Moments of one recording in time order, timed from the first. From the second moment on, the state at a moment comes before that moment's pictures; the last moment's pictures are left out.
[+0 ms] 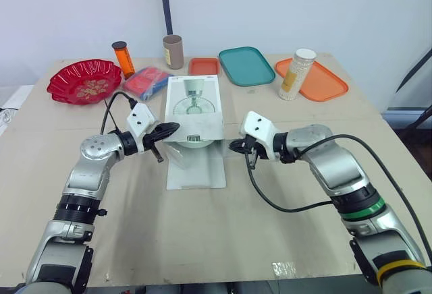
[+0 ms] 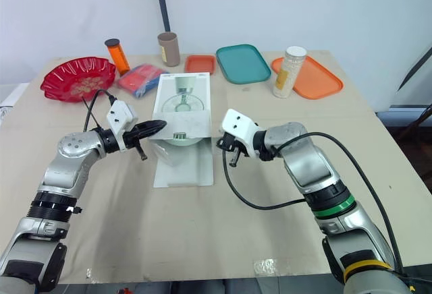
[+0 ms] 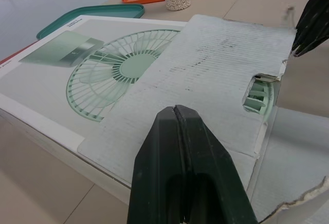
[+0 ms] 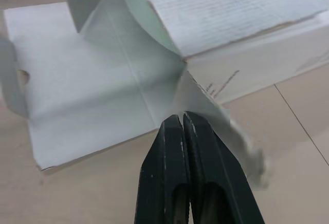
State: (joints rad) left arm -0.57 0.50 -0.03 0.26 -0.22 0.07 -0.90; right arm -0.69 -0.61 0.33 -0.11 0.09 0.64 0.98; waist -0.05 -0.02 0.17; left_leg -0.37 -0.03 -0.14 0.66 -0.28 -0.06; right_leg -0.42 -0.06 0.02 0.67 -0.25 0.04
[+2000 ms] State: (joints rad) left arm -0.44 0.81 -0.10 0.02 -0.13 0.03 -1.12; right arm -0.82 -0.34 0.23 0.19 0.10 0.51 0.78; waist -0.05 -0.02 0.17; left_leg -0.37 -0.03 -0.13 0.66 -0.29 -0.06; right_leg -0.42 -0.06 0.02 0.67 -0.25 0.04
